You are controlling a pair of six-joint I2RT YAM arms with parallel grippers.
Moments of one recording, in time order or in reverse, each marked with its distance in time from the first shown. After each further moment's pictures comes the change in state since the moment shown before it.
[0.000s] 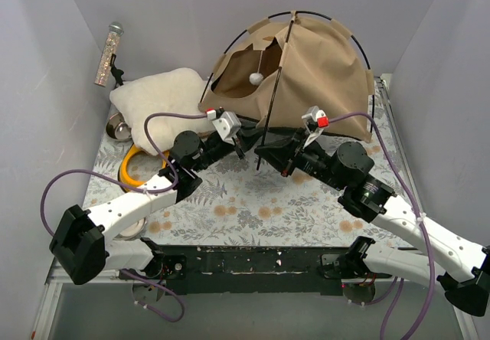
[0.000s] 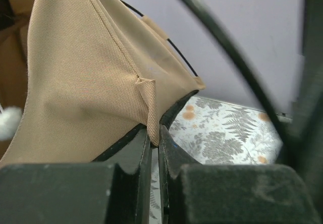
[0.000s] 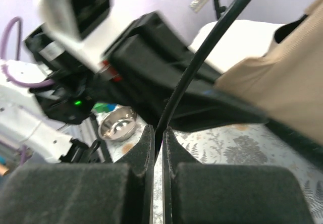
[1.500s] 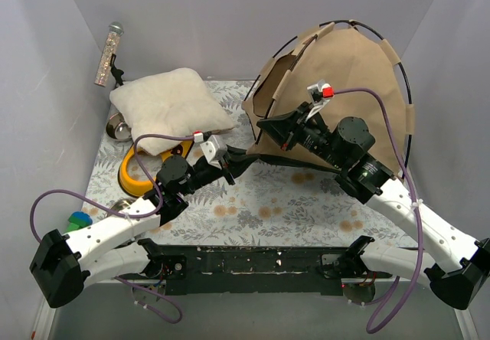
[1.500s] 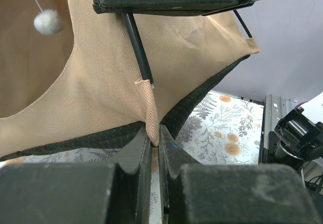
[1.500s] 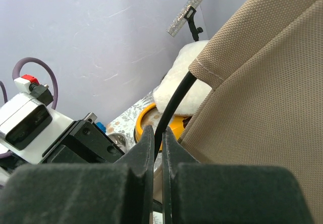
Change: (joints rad) left arm -0.085 -0.257 -0.227 -0.096 -0.019 -0.088; right arm -0.133 0.135 0.175 -0.021 0.021 0.052
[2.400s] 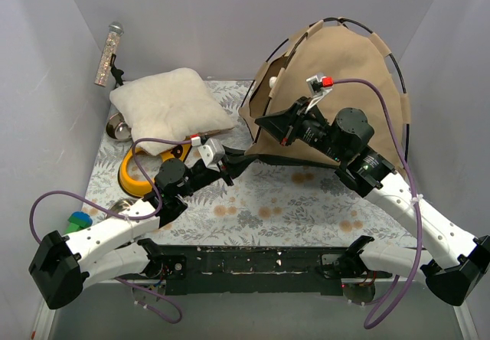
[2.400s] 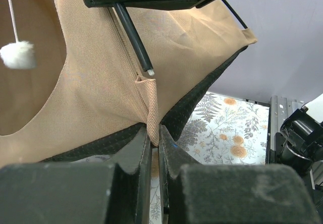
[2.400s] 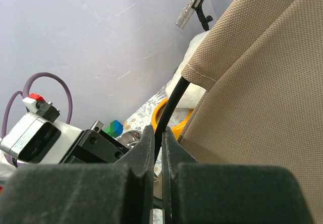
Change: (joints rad) left arm 0.001 -0.016 -0.037 0.051 -0.001 0.027; right arm -0.031 0.044 0.084 -0.089 -0.050 0.115
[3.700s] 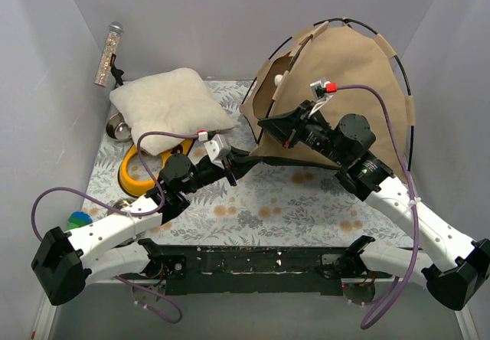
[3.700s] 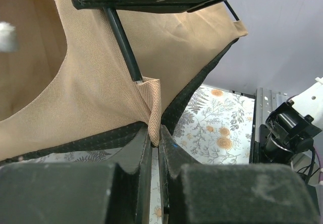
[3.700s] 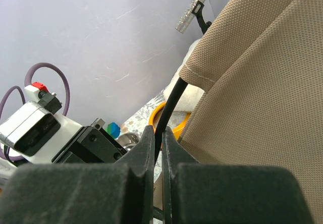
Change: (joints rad) left arm -0.005 0.033 0.044 -0.062 0.036 -0.035; right arm -0.026 -0.030 -0.094 0.102 -0.036 -0.006
